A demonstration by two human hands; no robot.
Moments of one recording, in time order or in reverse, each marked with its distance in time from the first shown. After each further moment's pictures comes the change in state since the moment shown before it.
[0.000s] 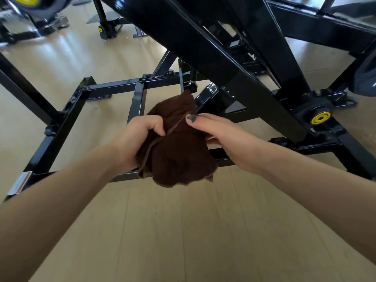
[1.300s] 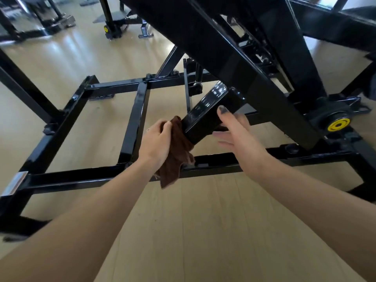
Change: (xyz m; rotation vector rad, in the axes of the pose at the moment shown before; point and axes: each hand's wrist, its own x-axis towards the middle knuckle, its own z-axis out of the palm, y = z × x) left_hand 0.100 -0.066 0.001 0.391 0.481 0.303; right_hand 0.033 0.048 -0.015 0.197 0.333 -0.058
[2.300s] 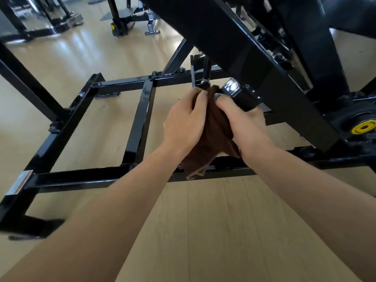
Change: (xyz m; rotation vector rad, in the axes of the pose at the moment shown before) left_hand 0.016 0.061 0.029 0.014 0.032 0.305; right_hand 0.032 -0.011 0.019 0.239 0.162 -0.103
